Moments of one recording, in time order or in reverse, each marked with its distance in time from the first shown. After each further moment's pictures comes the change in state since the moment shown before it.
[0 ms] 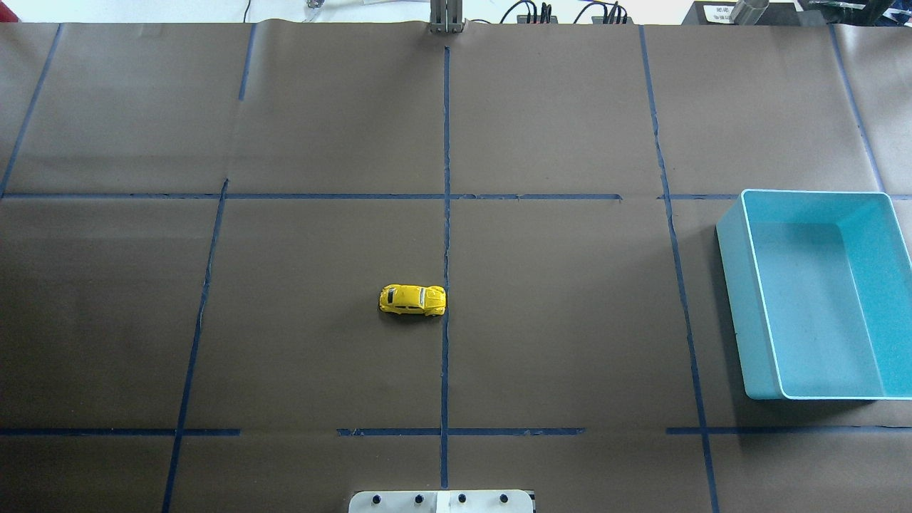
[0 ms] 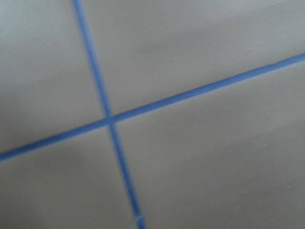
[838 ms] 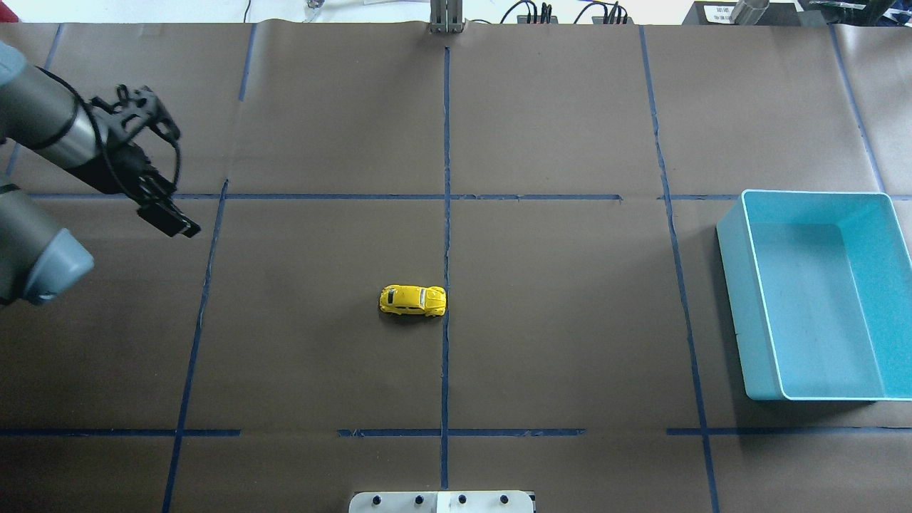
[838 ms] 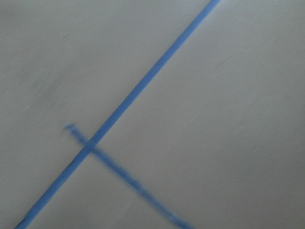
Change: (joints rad) left arm 0.412 -0.297 -0.061 0.003 0.013 0.005; right arm 0.000 0.000 -0.007 0.001 0.001 -0.001
